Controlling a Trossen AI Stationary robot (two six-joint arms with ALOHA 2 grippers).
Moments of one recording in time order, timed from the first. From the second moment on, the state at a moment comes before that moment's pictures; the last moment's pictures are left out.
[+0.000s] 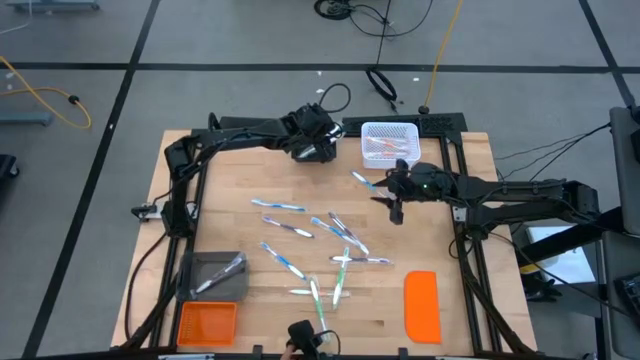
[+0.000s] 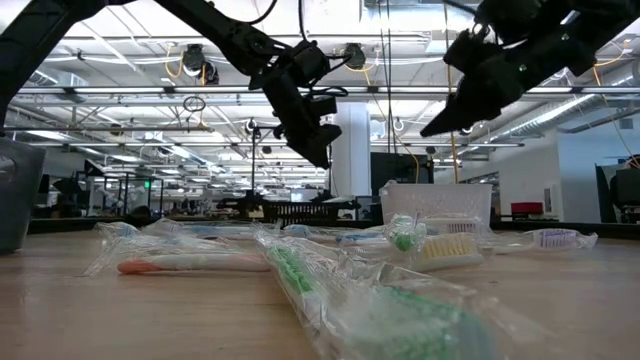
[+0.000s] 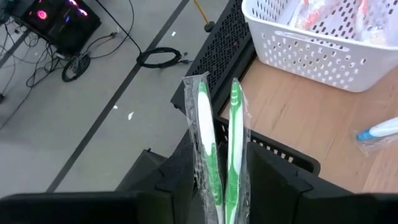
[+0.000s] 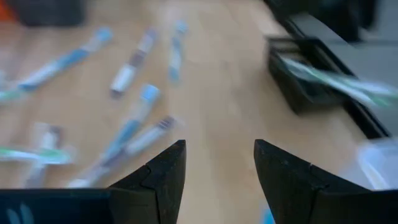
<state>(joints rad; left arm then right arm) 0.48 1.98 1.55 -0.32 -0.28 0.15 -0.24 0.98 0.50 -0.02 -0.01 -0.11</state>
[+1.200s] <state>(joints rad) 0.34 1.98 1.55 -0.32 -0.26 0.10 -0.24 1.00 0.10 0.19 0.24 0.20</state>
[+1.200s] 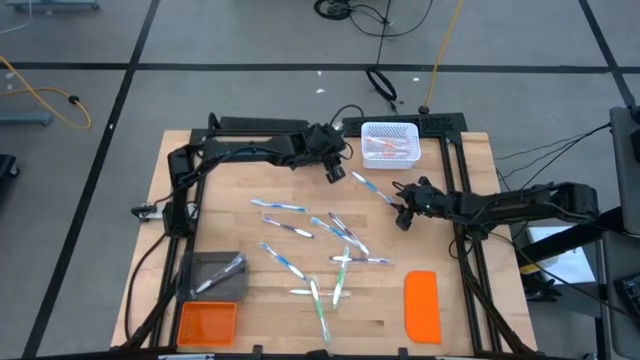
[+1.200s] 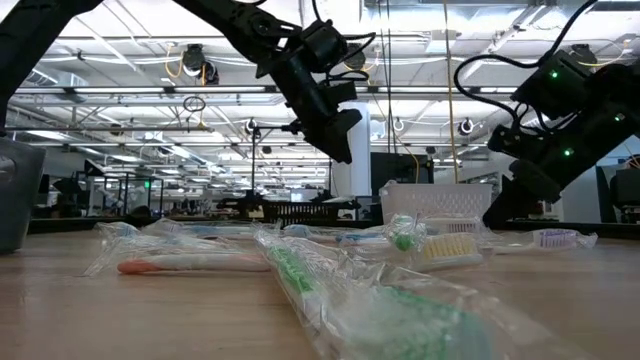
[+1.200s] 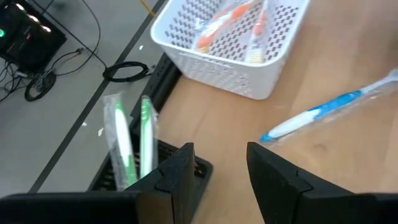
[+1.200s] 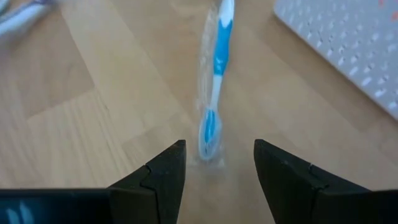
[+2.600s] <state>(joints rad) 0.30 1.98 1.55 -0.28 -0.21 0.07 -0.24 1.16 0.10 0.53 0.26 0.17</state>
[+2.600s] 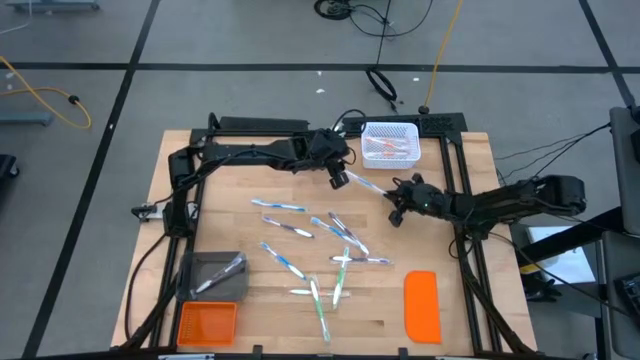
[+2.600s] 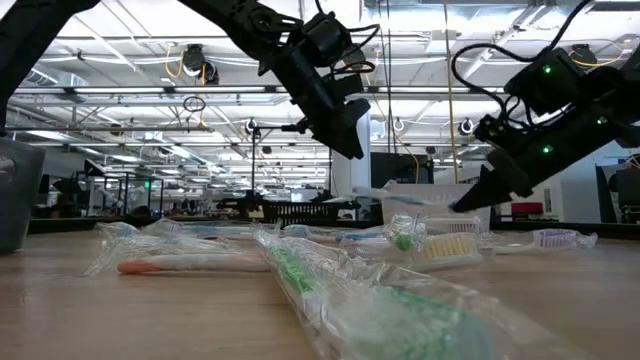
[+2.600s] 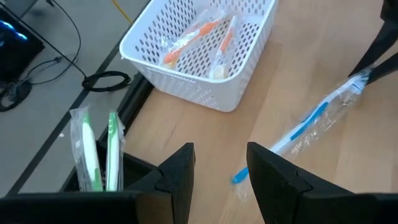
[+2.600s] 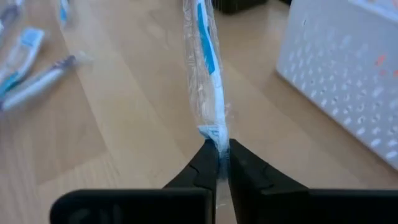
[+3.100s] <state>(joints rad) 0.30 1.98 1.55 -0.27 0.13 0.11 -0.23 1.03 0.10 0.51 0.20 0.16</state>
